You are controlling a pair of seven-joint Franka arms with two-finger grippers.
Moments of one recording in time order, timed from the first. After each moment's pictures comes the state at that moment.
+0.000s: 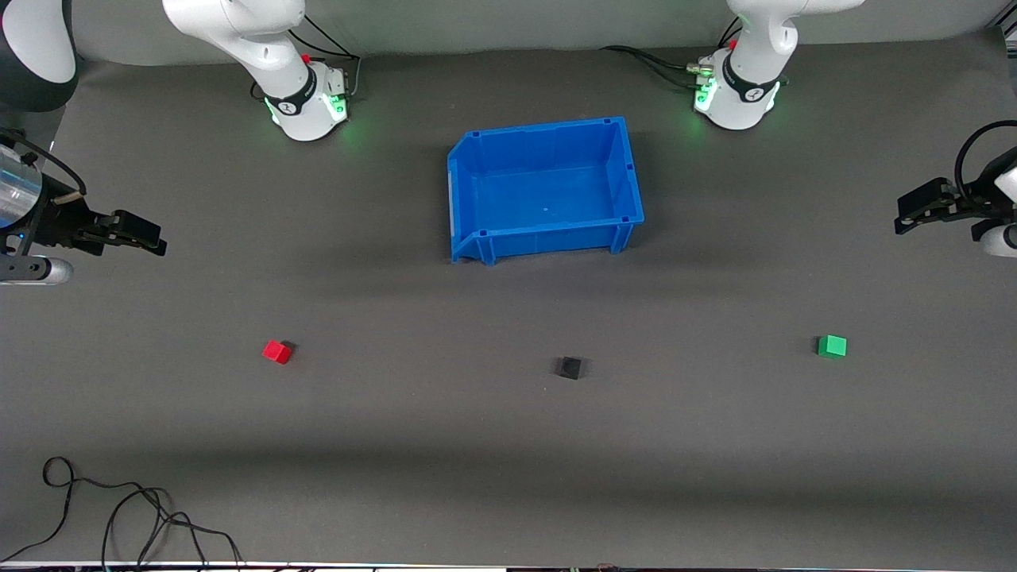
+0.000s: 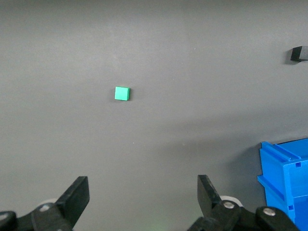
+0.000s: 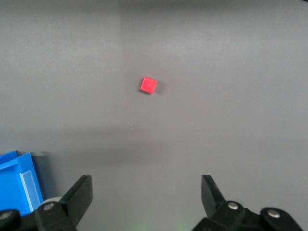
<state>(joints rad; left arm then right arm) 0.04 0.01 0.00 -1.60 0.01 1.57 0.16 0.04 0.02 -0.06 -1.66 0.00 1.61 0.03</state>
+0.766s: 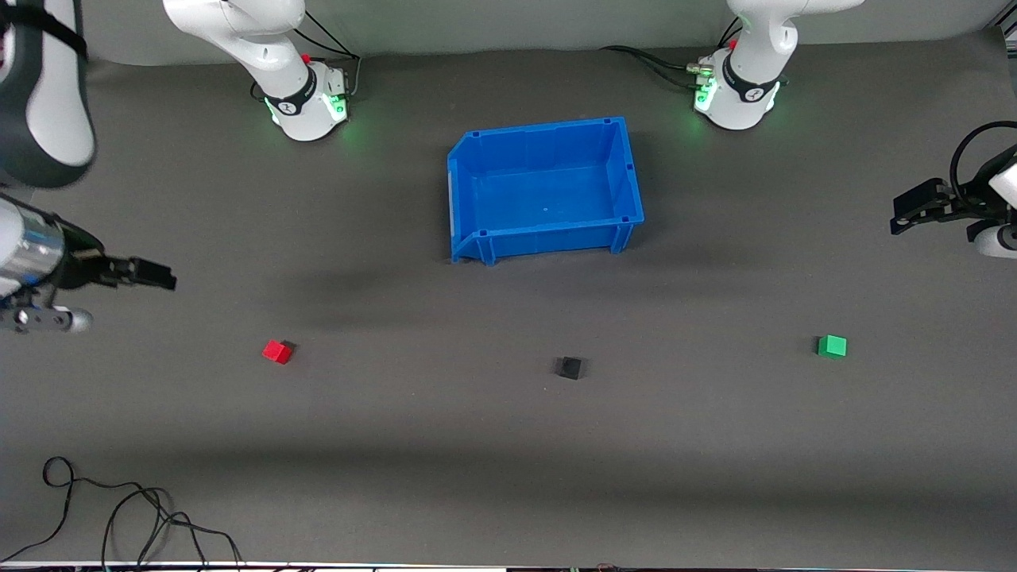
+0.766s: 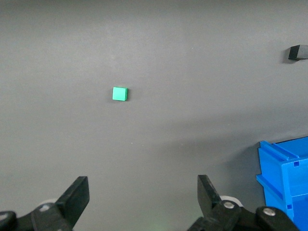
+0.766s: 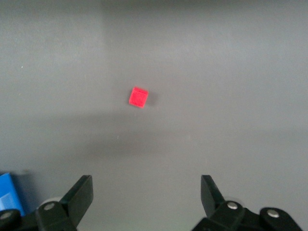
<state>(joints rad) 0.04 0.01 -0.02 -1.60 0.01 1.57 0.16 0.00 0.19 -0.06 -1.65 0.01 1.74 -0.02</state>
